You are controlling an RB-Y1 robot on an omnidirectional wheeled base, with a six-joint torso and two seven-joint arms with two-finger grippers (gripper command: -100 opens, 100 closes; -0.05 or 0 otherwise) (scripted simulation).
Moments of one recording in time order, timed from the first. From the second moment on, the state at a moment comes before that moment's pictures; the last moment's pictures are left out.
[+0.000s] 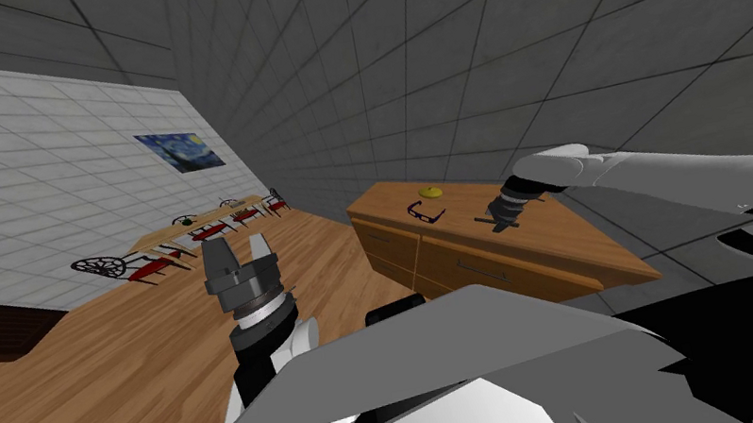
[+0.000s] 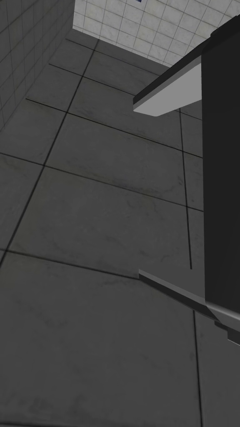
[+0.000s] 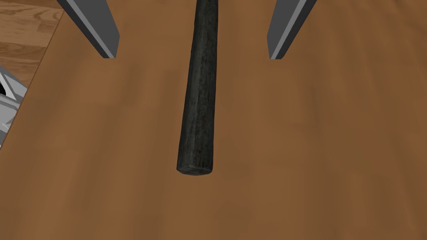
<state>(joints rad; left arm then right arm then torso) 0.53 -0.04 0.02 -2.38 -0.12 -0.65 -0.10 0.02 -1.49 -0.04 -1.52 1.69 -1.49 -0.61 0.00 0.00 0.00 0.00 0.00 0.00</state>
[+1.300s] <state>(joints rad) 0.53 -0.04 0.02 -2.38 -0.12 -0.65 -0.10 -0.10 -1.29 -0.14 -1.54 1.94 -1.69 -0.69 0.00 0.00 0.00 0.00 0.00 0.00</state>
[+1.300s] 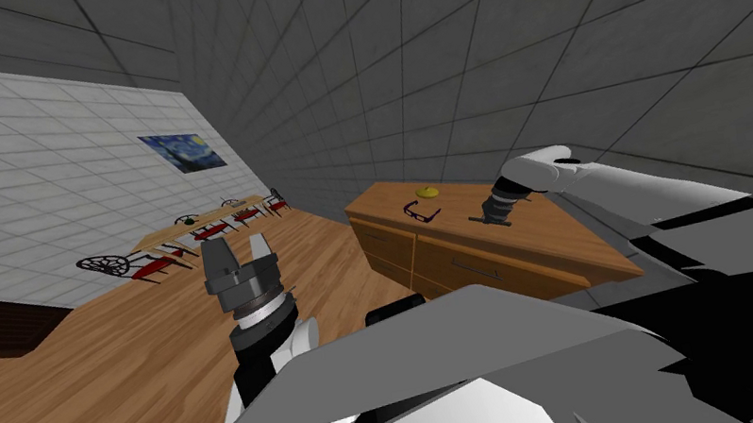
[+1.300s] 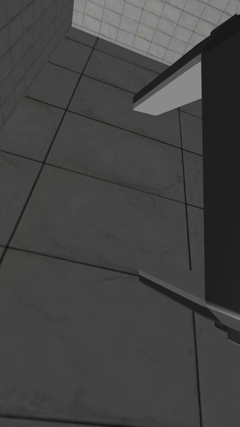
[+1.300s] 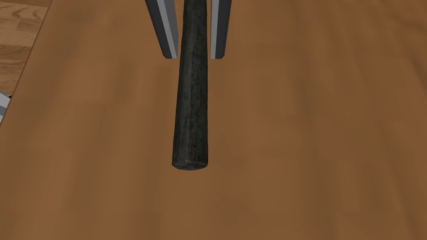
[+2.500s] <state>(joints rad) 0.53 -0.04 0.02 -2.38 -0.12 -0.65 -0.10 0.03 -1.50 -0.02 -1.51 1.69 -1.48 -0.60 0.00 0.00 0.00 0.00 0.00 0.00</state>
